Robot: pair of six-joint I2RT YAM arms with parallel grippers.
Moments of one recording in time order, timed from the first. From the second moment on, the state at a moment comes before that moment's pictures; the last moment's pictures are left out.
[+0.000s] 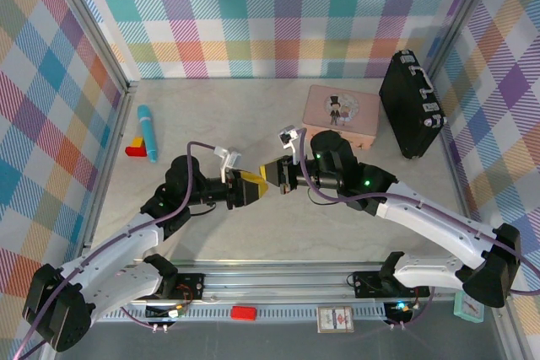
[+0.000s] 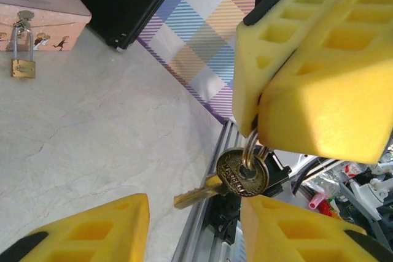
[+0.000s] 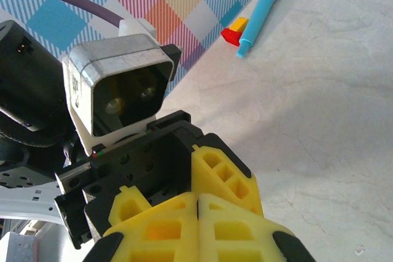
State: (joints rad) left arm -0.60 0.93 0.56 0.19 0.74 -0.56; right arm 0.92 1.17 1.05 -0.26 -0.29 0.53
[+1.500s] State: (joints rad) left arm -0.61 0.93 0.62 0.08 0.66 -0.47; right arm 0.90 1.12 1.04 -0.31 -0.24 0.49
